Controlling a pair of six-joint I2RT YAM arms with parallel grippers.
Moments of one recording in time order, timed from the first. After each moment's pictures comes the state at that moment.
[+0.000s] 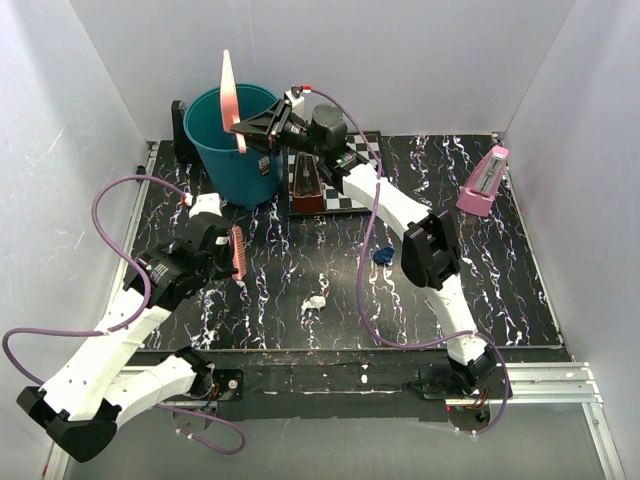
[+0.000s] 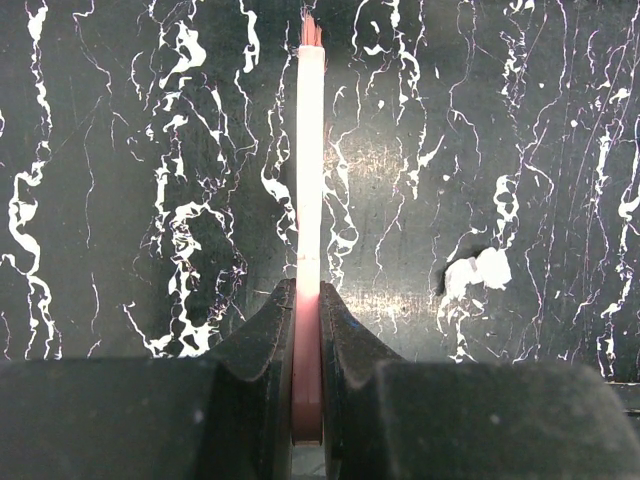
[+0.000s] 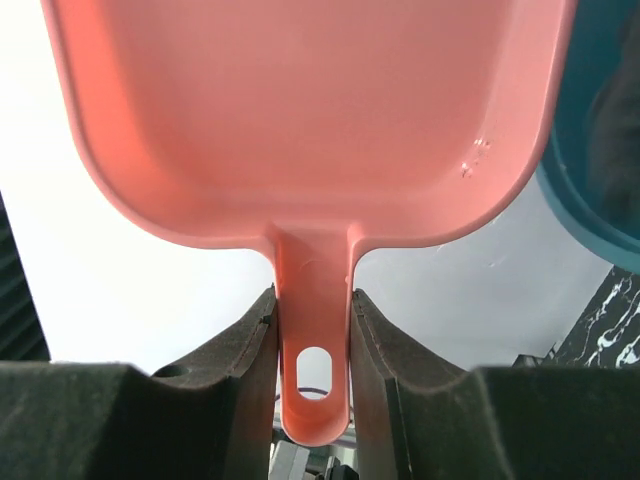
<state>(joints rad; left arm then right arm) -0.61 0.92 1.13 -1.04 -0.41 -0.55 0.70 2.32 2.24 0.32 -0.60 1.59</state>
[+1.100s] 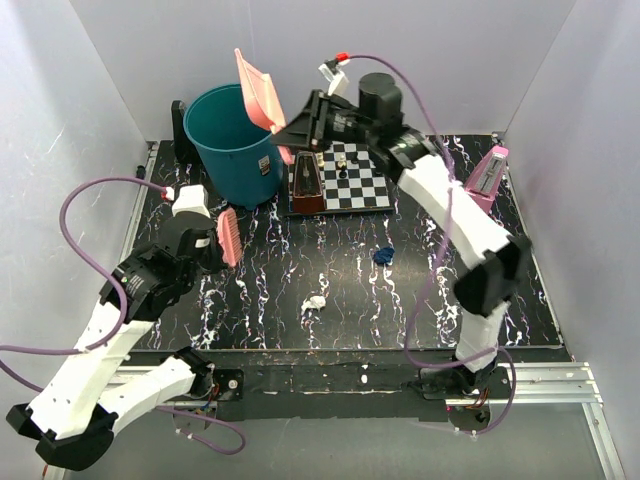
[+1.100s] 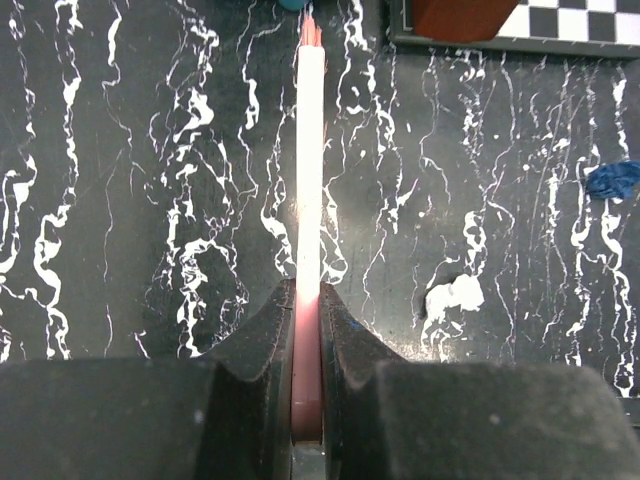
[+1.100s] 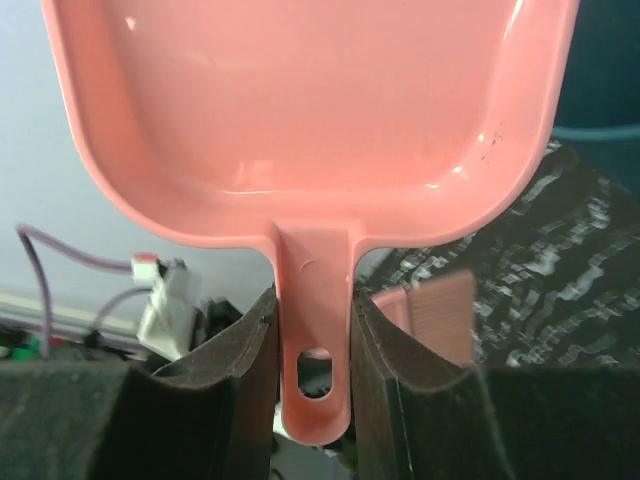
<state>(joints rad) -0.61 0.87 1.19 -1.05 -0.44 -0.51 0.65 1.97 2.11 -0.16 -0.72 0.98</state>
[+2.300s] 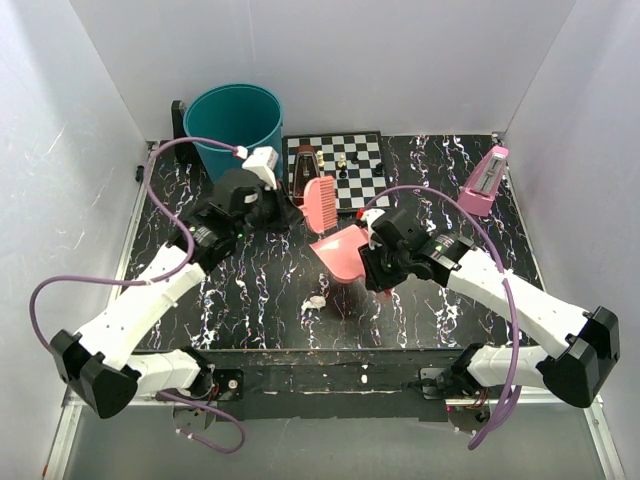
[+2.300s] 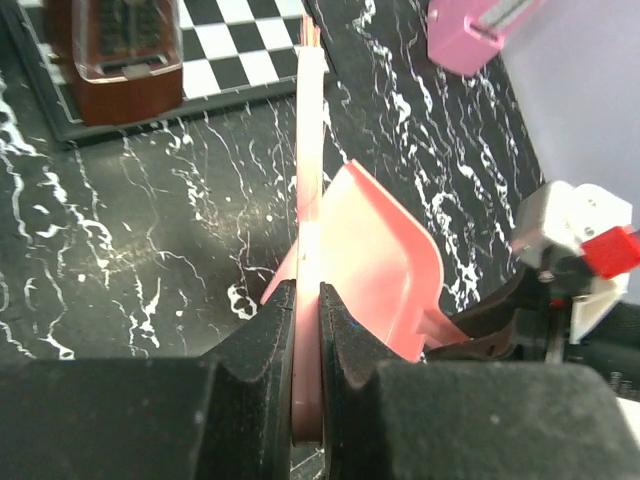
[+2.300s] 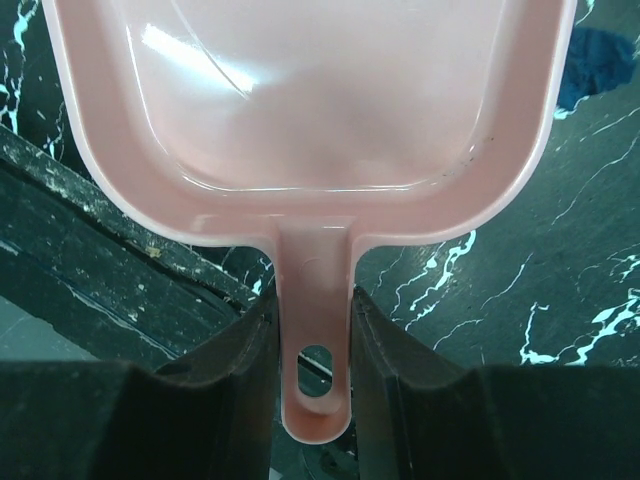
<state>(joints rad) -0.62 1.17 1.24 -0.49 0.01 -0.51 0.84 1.21 1.07 -0.86 -0.04 0.28</state>
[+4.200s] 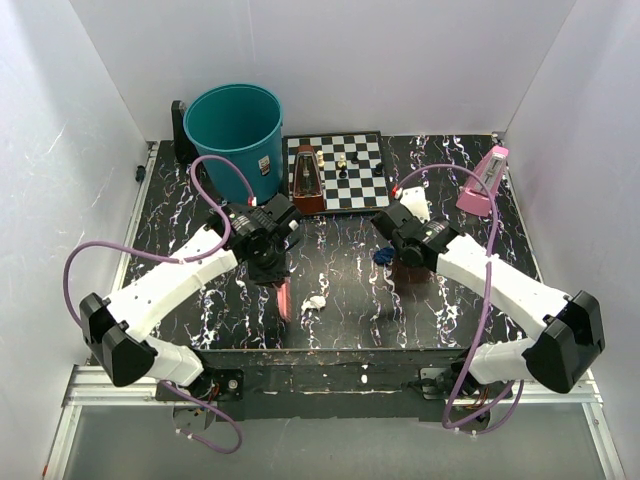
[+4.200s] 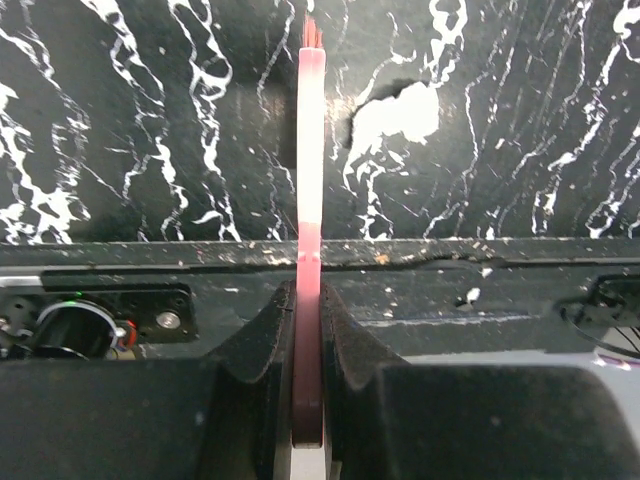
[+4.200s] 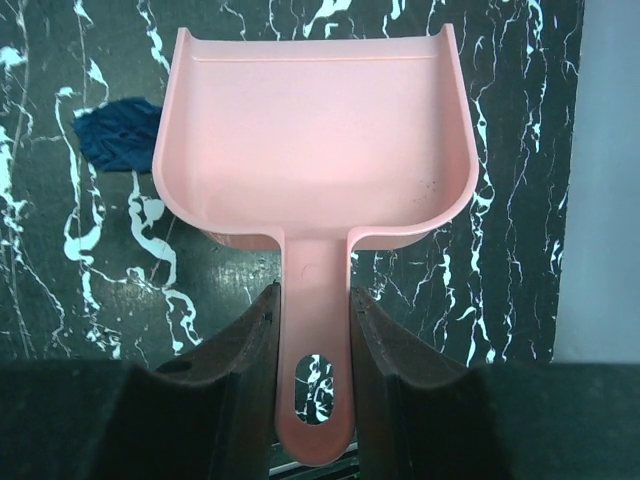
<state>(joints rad) -0.81 1.39 1.40 -1.30 -0.19 -0.83 0.76 1.31 1.11 -0.98 0.69 0.45</state>
